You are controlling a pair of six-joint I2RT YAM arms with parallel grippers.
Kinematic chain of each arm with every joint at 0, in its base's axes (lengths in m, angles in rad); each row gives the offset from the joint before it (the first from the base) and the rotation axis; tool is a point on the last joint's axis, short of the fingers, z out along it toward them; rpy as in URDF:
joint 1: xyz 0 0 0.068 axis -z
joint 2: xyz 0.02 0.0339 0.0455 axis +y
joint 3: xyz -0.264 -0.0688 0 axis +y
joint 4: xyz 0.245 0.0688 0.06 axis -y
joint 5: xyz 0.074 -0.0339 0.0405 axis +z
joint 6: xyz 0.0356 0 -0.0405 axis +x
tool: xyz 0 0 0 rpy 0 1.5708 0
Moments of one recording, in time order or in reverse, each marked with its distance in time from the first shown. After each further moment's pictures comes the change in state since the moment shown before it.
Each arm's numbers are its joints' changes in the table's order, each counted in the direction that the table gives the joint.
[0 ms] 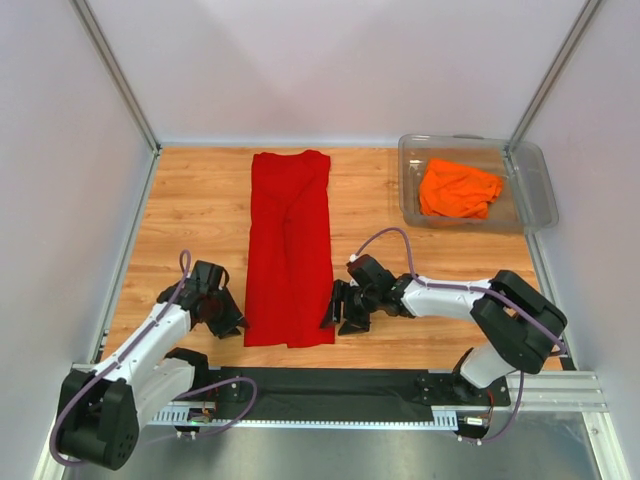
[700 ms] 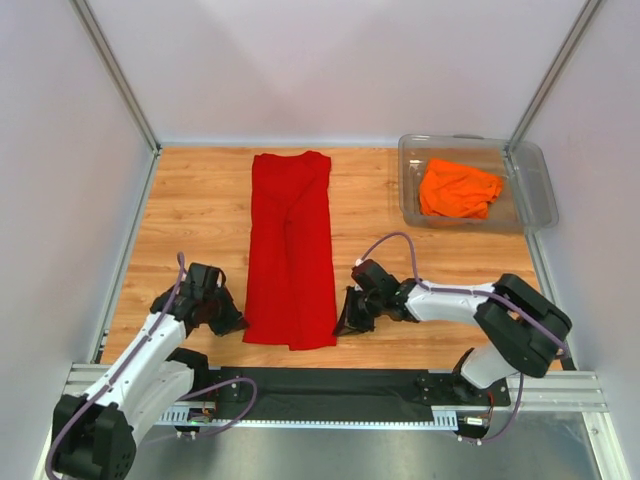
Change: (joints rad) left arm 0.006 -0.092 0.007 0.008 -0.058 0.010; right arm -0.006 -0.006 0.050 0.028 -0.011 0.044
